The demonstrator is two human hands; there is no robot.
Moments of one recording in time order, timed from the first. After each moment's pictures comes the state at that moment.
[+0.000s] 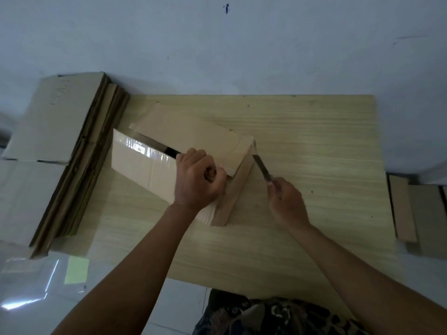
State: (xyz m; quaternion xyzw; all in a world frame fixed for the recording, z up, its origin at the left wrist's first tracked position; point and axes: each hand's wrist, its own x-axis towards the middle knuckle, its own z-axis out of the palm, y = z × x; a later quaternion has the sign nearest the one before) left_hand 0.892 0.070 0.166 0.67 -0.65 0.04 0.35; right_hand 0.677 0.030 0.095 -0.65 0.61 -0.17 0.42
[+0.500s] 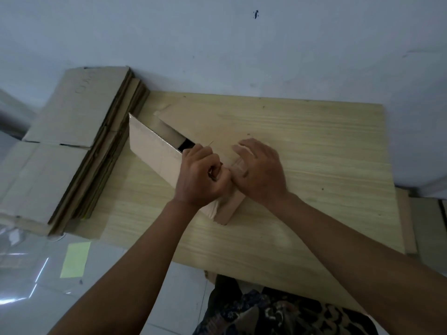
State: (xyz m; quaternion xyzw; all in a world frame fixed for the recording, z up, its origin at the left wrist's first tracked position) left_hand 0.916 0.119 0.186 0.65 -0.66 0.05 0.37; right_hand 0.766 0.039 0.152 -0.87 0.38 -0.28 0.14
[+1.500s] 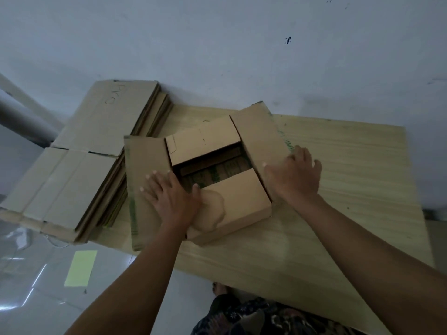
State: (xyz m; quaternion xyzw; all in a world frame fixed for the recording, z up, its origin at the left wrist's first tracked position) left_hand 1.007 0.169 0.155 0.95 -0.32 -0.06 0.01; right_hand 0.795 0.014 0.172 -0.77 0.63 -0.01 0.09
